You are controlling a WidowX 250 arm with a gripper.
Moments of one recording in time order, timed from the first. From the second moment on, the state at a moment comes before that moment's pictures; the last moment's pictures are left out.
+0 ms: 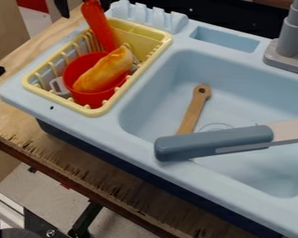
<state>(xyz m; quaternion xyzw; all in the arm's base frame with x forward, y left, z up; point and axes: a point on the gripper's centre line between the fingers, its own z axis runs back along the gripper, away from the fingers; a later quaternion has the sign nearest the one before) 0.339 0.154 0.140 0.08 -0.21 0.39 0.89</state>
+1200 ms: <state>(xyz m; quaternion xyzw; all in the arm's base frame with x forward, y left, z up) 0.341 0.143 0.182 0.02 -0.11 0.44 0.89</state>
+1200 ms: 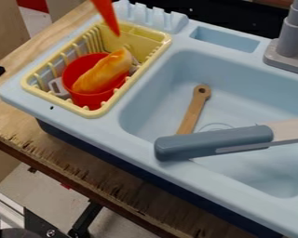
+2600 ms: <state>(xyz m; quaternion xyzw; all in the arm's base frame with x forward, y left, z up) 0.380 -0.007 0.150 -0.10 -0.15 0.58 0.79</state>
